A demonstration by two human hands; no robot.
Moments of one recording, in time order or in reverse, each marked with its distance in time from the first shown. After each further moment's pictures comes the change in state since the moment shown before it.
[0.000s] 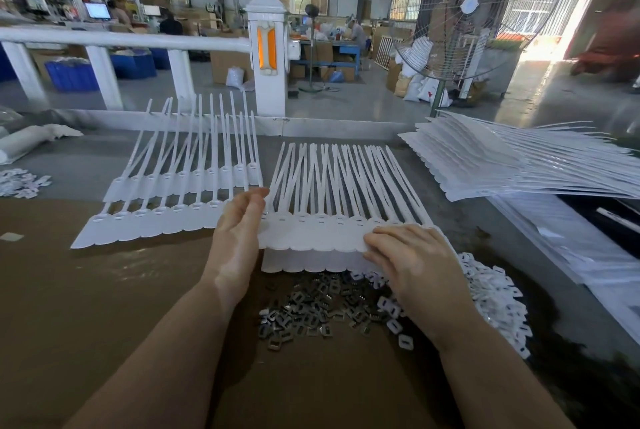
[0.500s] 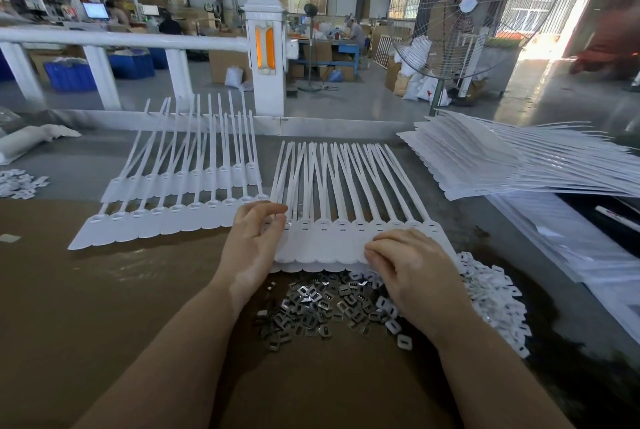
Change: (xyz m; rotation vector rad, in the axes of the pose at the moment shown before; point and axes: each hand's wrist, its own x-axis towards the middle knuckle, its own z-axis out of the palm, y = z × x) left_hand 0.000 -0.005 0.005 0.375 -0.124 0.176; right_hand -0.003 0.000 0.001 0.166 -0.093 0.125
